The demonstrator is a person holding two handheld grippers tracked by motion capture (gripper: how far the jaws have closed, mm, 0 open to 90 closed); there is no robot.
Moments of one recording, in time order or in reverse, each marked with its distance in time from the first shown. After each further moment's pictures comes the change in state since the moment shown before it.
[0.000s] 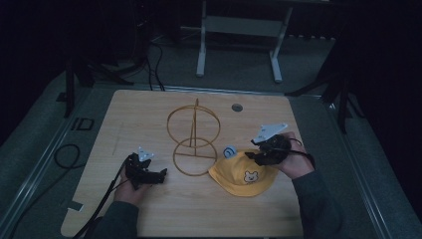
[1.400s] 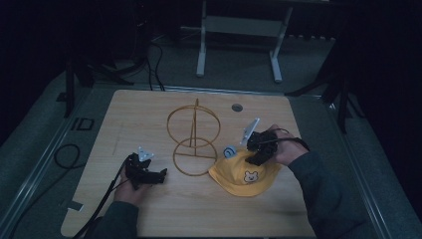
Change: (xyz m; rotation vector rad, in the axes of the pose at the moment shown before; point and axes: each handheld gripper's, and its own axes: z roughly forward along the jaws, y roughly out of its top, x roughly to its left) left arm 0.000 0.000 0.000 -0.002 0.001 0.000; right arm -0.011 0.022 0.036 0.353 0.162 -0.208
